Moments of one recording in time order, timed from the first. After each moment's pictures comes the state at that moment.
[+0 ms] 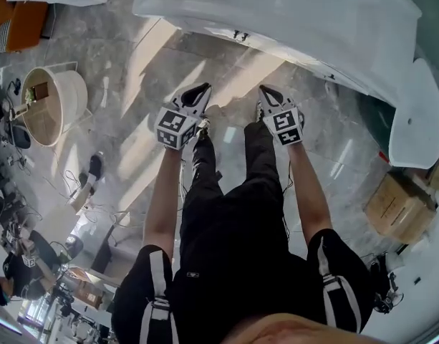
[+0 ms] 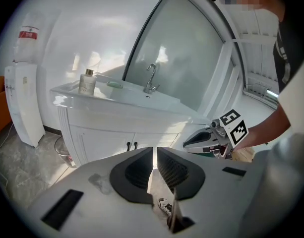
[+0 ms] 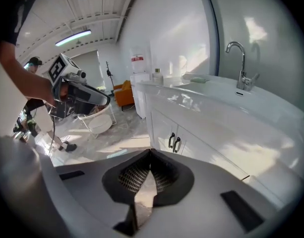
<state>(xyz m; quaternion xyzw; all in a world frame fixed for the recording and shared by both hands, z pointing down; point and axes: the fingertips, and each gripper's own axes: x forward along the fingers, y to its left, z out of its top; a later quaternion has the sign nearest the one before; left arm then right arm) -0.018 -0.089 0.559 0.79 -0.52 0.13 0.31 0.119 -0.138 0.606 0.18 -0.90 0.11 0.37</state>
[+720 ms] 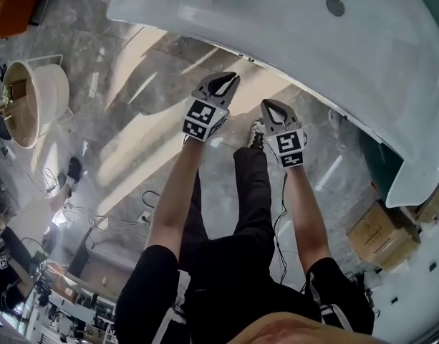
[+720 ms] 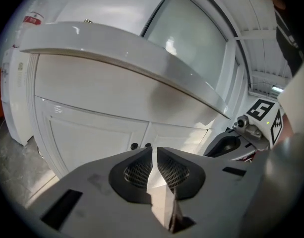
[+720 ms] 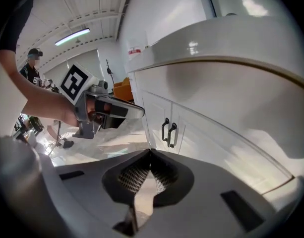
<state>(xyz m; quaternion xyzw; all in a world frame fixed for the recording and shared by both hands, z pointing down) 0.002 -0.220 0.705 0.79 -0.54 0.09 0.27 0.097 -0.193 0.714 0.17 -0.90 0.12 0.37</state>
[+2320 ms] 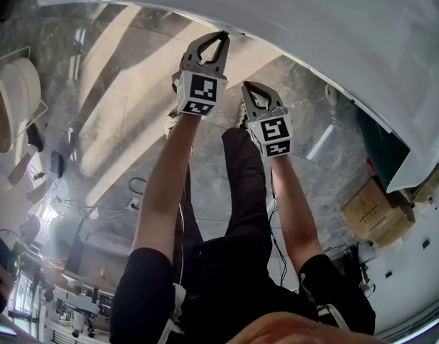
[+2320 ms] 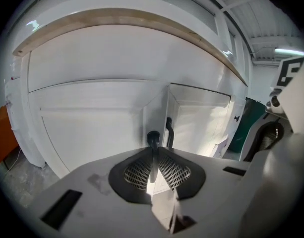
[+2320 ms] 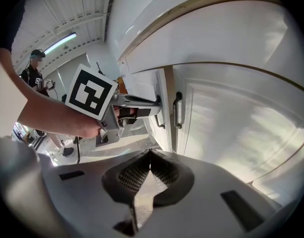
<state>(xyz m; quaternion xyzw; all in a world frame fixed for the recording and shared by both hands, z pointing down) -0.002 -0.259 0.790 0.76 -0.60 0.18 0.19 0.093 -0.174 0.796 0.19 -0.89 0.18 0.38</state>
